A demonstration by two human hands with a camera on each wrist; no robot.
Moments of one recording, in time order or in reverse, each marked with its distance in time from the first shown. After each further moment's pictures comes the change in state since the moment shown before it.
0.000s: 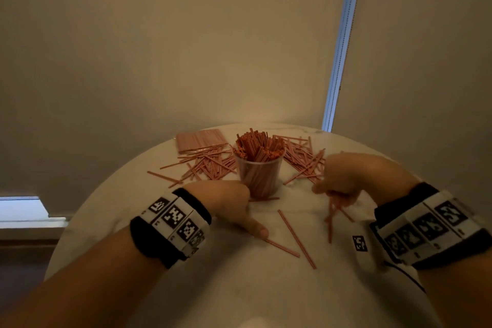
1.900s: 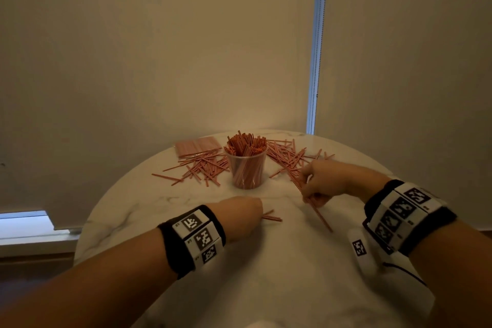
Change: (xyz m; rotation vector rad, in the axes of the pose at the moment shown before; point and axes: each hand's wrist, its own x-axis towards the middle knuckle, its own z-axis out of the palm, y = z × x) left_hand -0.050 0.059 0.045 0.170 0.223 0.156; right_hand -0.047 0.029 0.026 0.311 -0.010 -0.187
